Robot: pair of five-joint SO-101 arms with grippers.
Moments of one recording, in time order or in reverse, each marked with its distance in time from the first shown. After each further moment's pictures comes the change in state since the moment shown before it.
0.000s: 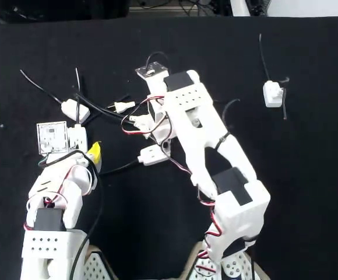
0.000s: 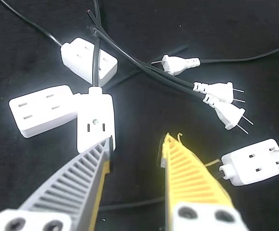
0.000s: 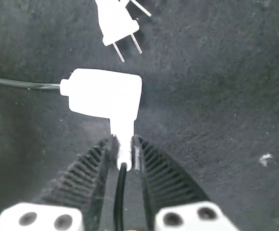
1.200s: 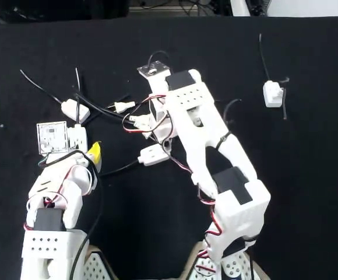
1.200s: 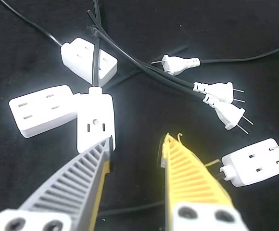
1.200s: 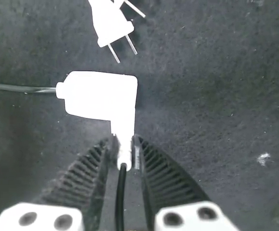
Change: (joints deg) left arm 0.0 0.0 0.0 0.0 0.0; right arm 0.6 0.0 -0.1 -0.3 0.0
